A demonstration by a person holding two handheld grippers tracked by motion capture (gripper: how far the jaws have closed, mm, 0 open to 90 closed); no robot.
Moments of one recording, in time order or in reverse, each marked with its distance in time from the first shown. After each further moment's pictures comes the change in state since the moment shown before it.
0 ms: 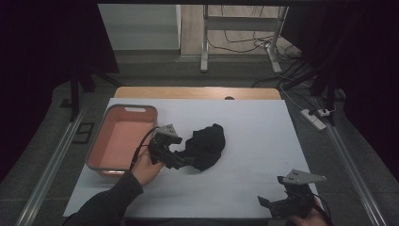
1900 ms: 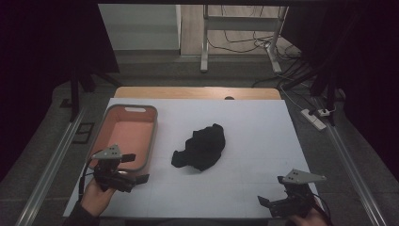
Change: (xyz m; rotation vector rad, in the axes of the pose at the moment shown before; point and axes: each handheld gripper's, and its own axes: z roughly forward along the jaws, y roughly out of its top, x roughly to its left) left arm -0.017 -0.105 -0.110 -0.117 0.135 -0.139; right arm 0.000 0.000 0.001 0.003 -0.007 0.007
